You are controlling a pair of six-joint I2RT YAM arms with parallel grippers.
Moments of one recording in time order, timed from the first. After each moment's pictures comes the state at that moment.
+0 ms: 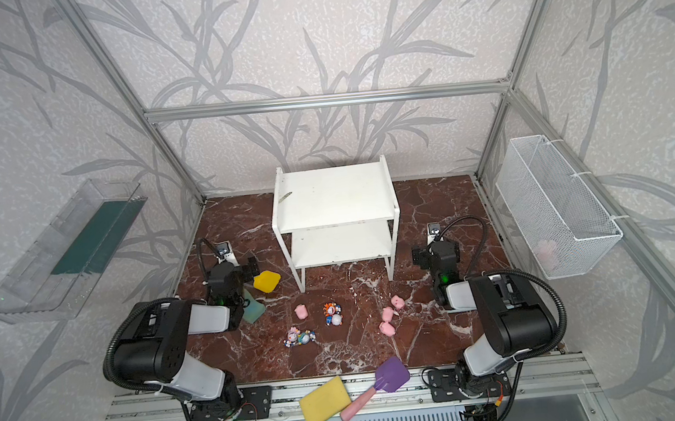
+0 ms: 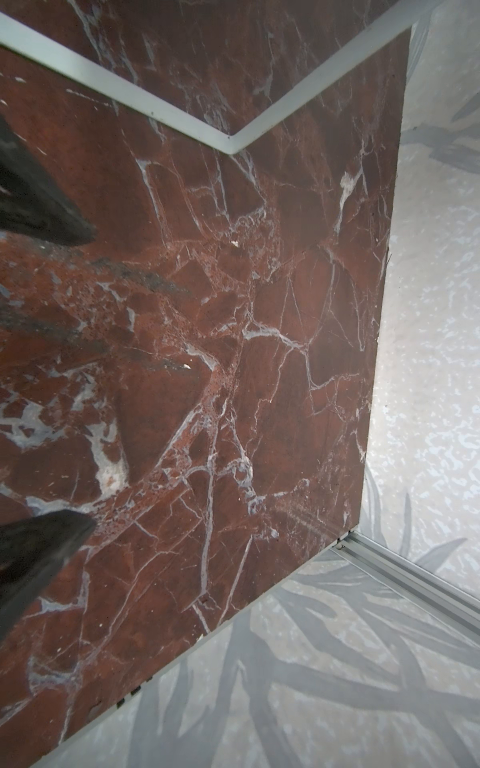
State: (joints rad) left arm -0.03 1.57 0.36 0.90 -0.34 -0.03; right arm 0.13 1.55 0.38 0.78 0.23 -0.03
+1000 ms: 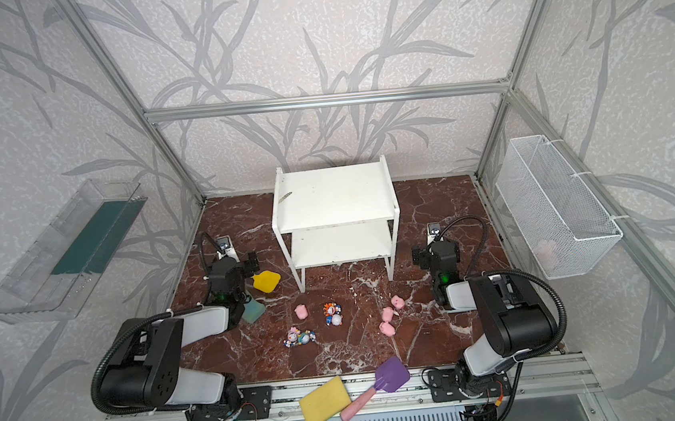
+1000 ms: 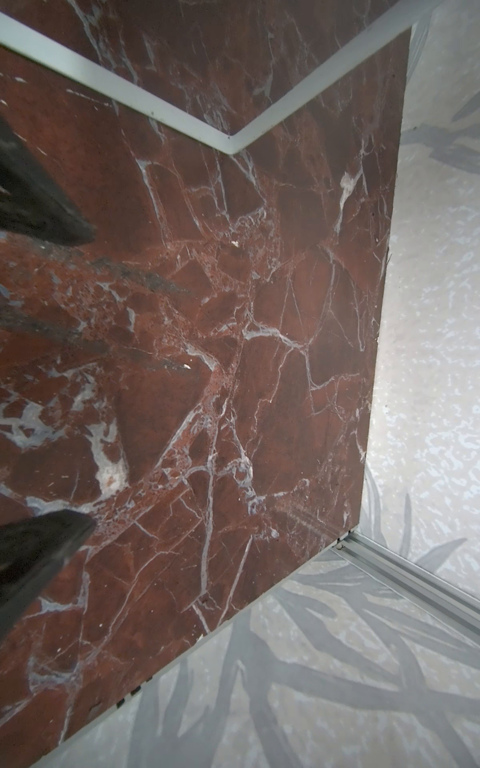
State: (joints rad) left arm -0.13 1.42 0.43 0.69 -0.52 0.00; right arm 0.13 1.55 0.38 0.78 0.23 -0.03
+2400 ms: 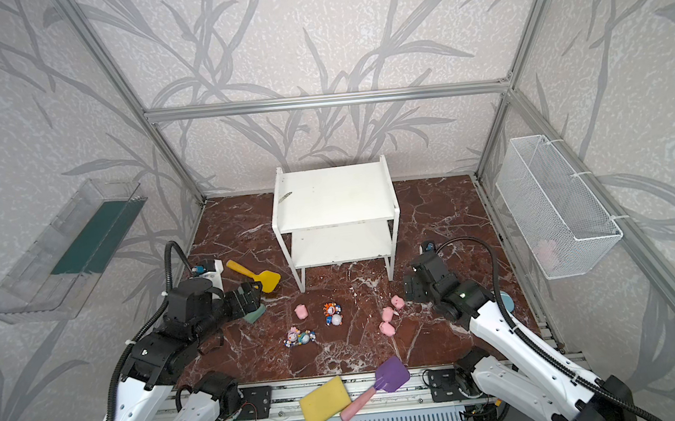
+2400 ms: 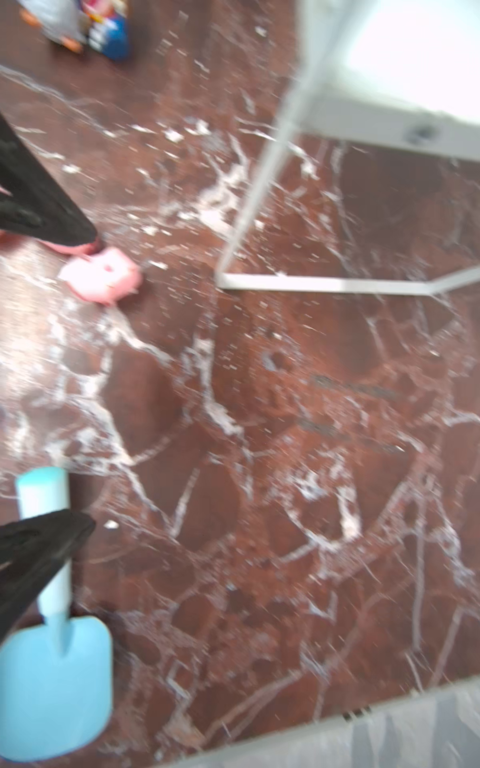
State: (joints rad) left arm -0.35 0.58 0.77 -0.85 -0.06 -0.54; right arm 0.58 0.85 0.67 -0.79 0.32 0.50
